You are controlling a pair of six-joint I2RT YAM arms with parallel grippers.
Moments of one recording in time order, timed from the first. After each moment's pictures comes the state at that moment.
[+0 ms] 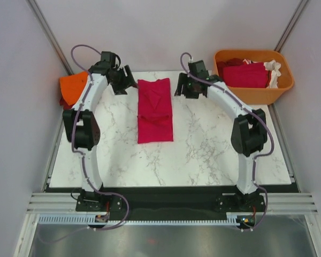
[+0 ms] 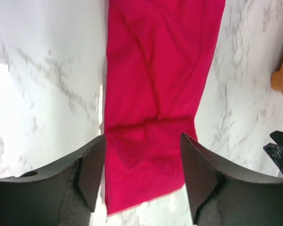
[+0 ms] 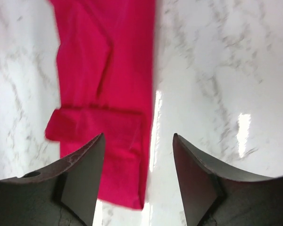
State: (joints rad) left arm -0.12 2.15 2.06 -0.83 0.27 -0.47; right arm 0.38 2.09 1.88 -0.59 -0.08 0.50
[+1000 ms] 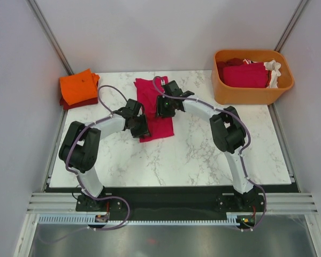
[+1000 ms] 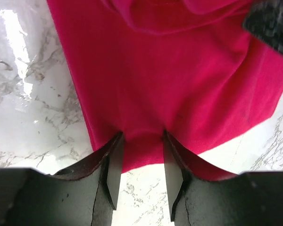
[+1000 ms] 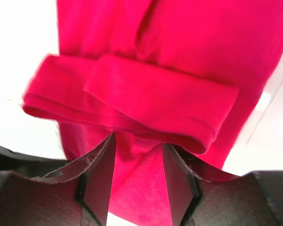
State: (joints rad) left arm -0.41 1.78 1.07 -0.38 0.15 -0.57; right arm 0.58 2.24 1.77 -0.44 -0.20 0.51
